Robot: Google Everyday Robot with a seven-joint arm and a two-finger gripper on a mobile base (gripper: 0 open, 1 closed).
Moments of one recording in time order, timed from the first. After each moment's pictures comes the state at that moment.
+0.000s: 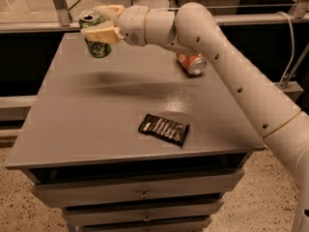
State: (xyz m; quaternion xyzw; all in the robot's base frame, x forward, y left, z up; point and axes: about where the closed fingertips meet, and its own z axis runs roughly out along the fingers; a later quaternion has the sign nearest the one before) arm 0.688 0.131 0.997 -0.49 0.51 0.32 0.63
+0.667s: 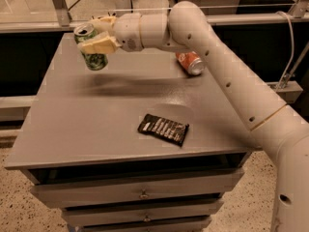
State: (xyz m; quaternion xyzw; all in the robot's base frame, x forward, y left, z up) arm 0.675 0.151 0.965 -0.55 0.50 0.36 0.57
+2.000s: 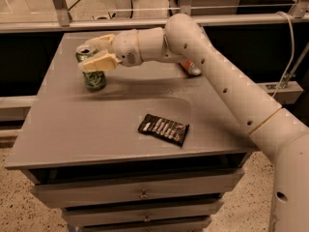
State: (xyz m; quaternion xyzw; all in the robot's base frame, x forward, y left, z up) arm 0.651 0.159 0.920 -0.56 0.52 0.40 0.50
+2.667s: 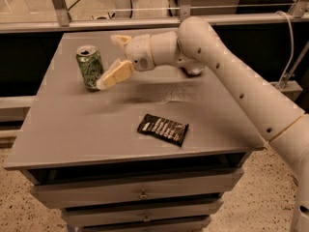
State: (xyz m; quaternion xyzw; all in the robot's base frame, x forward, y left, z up) arm 0.643 0.127 0.905 -0.56 0.55 0.38 0.49
